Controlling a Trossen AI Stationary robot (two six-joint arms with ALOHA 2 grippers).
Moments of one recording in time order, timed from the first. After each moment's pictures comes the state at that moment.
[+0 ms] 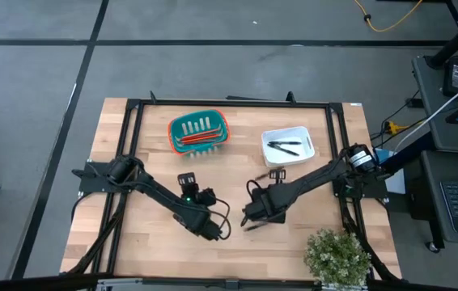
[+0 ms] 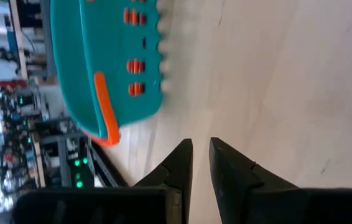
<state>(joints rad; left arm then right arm) -0.49 2.09 1.56 -1.57 -0.69 -0.92 0.38 1.95 1.42 -1.27 0.31 0.47</state>
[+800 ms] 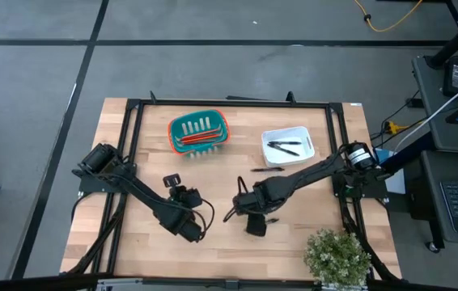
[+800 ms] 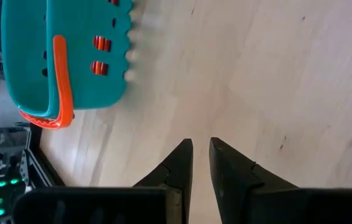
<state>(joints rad) -0.57 1.86 1.26 -1.28 -0.66 -1.01 0.32 1.95 1.42 -0.82 -0.09 0.52</state>
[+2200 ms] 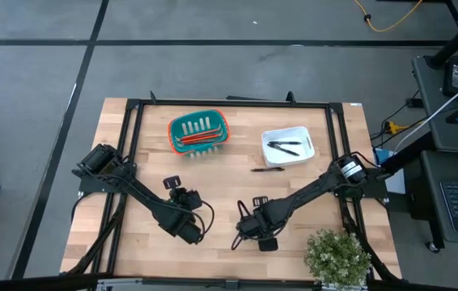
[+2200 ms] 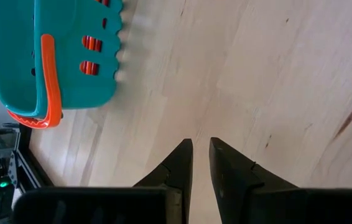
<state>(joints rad) -0.58 1.86 1.26 -1.26 -0.65 -1.02 0.47 2.11 1.42 -0.83 -0.01 0.33</state>
